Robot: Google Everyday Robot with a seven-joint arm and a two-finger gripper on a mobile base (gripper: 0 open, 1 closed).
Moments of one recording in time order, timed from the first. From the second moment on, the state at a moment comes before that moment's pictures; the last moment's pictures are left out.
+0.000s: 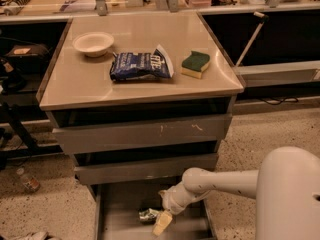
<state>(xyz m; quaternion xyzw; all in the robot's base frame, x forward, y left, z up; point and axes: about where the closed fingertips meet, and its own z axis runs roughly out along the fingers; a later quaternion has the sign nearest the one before) 0.453 0.012 0.311 -0.57 0.75 0.31 0.15</state>
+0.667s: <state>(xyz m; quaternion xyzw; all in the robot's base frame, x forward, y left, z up) 0.469 0.027 0.267 -0.55 0.76 0.31 0.17</state>
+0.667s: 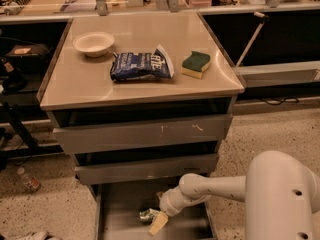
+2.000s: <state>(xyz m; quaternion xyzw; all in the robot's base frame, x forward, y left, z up) 0.500 0.027 0.177 -0.54 0.77 0.29 0.18</state>
